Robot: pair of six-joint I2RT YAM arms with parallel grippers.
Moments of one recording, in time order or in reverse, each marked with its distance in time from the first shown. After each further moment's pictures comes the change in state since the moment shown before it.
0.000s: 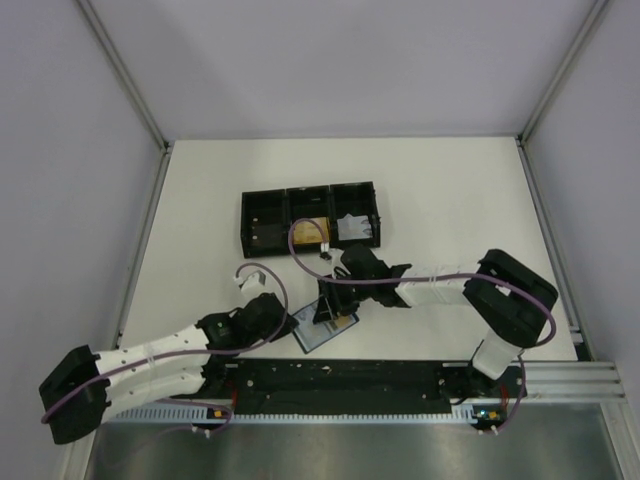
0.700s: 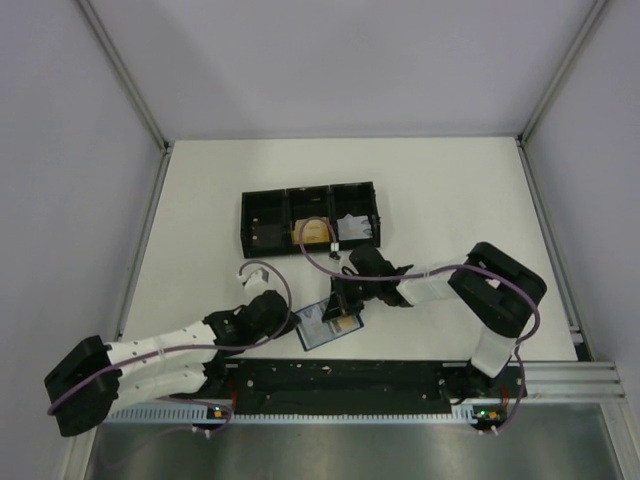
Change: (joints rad) left arm 0.004 0.104 0.009 0.092 0.000 -0.007; right arm -0.061 0.087 -0.050 0.122 -0.077 0.078
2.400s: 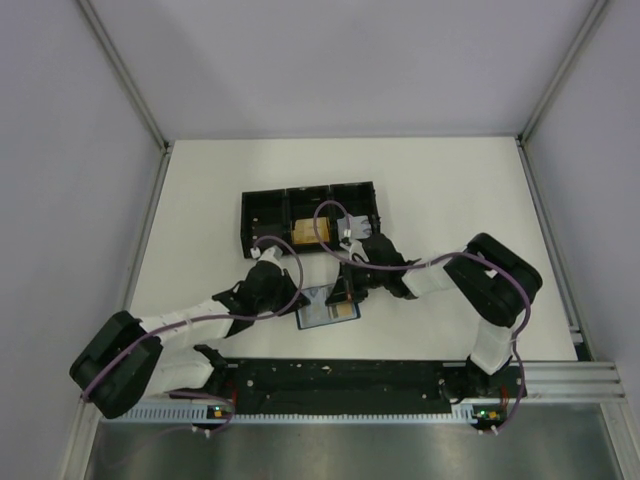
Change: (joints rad) left arm 0.278 0.249 0.080 0.288 0.341 0.310; right arm -0.141 0.061 -0.029 0.180 -0.090 0.043
